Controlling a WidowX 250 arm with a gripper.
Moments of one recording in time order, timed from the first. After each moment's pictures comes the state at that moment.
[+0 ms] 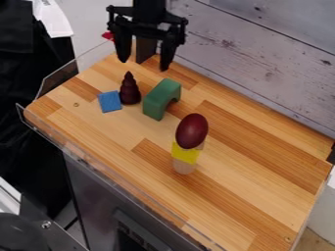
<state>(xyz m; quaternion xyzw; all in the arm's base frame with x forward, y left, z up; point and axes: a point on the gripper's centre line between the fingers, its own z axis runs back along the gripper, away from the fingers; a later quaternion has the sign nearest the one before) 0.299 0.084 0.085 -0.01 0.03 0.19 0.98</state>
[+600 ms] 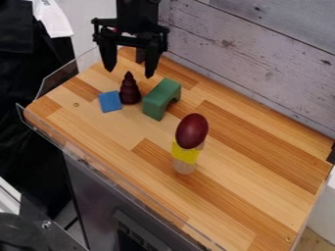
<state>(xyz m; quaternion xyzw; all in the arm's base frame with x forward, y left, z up) 0.293 0.104 0.065 -0.02 0.04 0.23 0.97</state>
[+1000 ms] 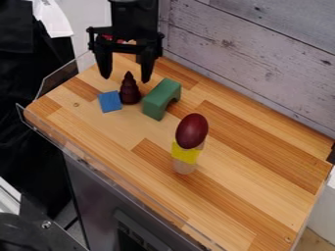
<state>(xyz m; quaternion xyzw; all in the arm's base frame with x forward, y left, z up) 0.292 0.111 0.049 -0.03 0.05 0.26 0.96</state>
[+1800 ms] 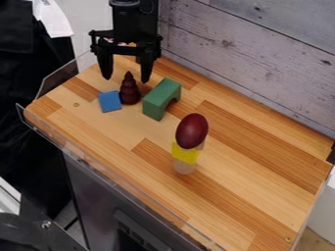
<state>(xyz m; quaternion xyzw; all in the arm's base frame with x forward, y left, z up) 0.304 0.122 0.034 -0.03 0.08 0.26 0.96</state>
